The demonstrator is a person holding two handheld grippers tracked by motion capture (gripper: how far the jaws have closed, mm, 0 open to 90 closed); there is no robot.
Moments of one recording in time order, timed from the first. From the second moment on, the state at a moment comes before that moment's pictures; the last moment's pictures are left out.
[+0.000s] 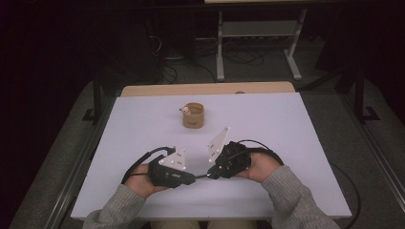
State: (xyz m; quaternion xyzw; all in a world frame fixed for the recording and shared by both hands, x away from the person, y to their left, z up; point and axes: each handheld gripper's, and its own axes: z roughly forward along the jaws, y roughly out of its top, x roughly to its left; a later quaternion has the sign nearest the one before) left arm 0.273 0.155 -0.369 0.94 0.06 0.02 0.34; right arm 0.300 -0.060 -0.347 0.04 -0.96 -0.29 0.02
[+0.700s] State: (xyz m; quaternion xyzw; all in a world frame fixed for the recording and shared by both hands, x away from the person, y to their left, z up) left arm 0.276 0.126 -0.370 0.95 0.05 -0.01 0.30; right arm 0.289 -0.045 -0.350 0.06 -0.97 -0.24 0.01
